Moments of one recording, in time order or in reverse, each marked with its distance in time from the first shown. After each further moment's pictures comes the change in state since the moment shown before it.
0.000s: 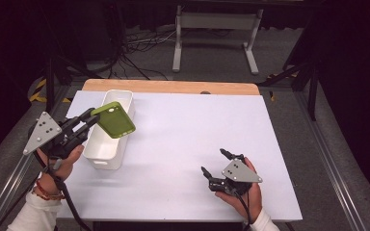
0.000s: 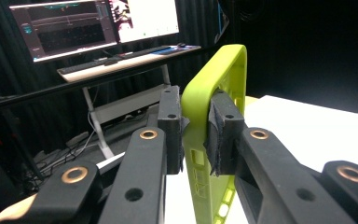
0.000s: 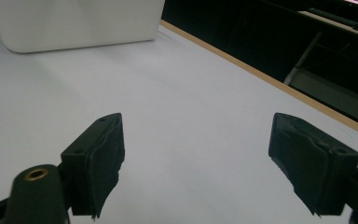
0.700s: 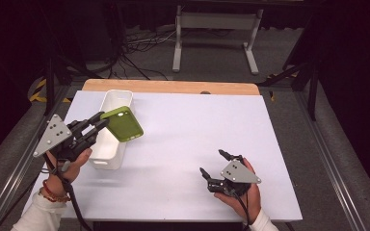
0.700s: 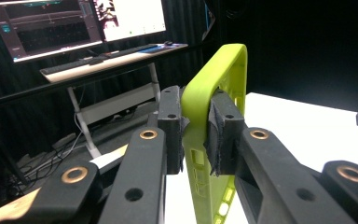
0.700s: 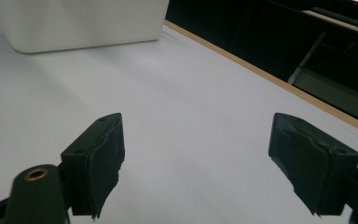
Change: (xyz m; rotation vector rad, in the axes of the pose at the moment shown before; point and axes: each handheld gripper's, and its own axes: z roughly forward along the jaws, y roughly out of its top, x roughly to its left) left arm -0.016 0.001 0.007 0.010 -0.048 0.016; right arm 0.003 0.000 0.001 0.001 0.010 -0.001
